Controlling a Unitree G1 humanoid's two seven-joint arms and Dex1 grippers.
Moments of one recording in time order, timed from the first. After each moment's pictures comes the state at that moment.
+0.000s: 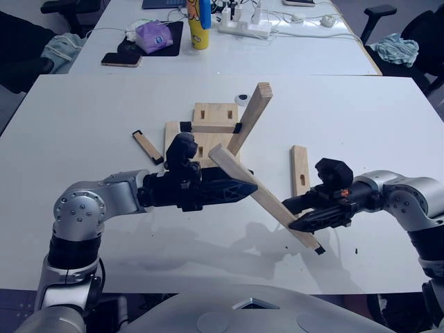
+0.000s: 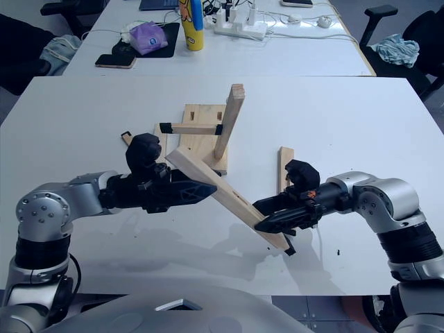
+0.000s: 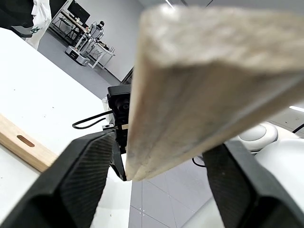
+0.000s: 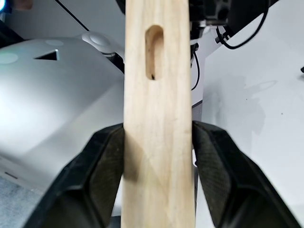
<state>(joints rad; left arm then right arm) -0.23 0.52 -0.02 -0.44 -1.54 1.06 -0.55 -0.23 -0.92 0.19 -0.14 0.99 0.90 1.61</state>
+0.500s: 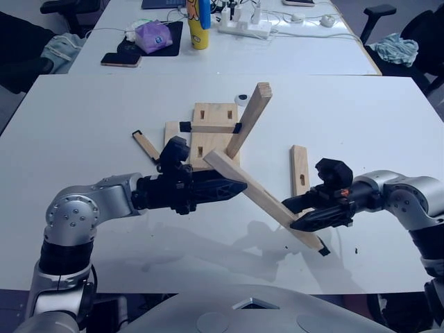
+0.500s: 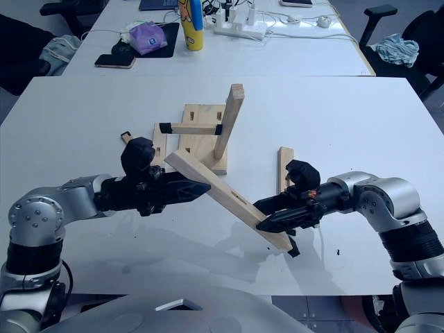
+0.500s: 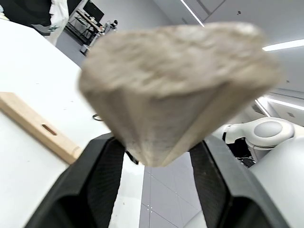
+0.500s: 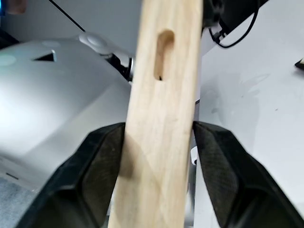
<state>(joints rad) -0.17 0.56 0.01 -0.45 -1.50 1.05 -0.56 -0.25 -0.93 0.19 -0.10 1.00 0.90 1.61</state>
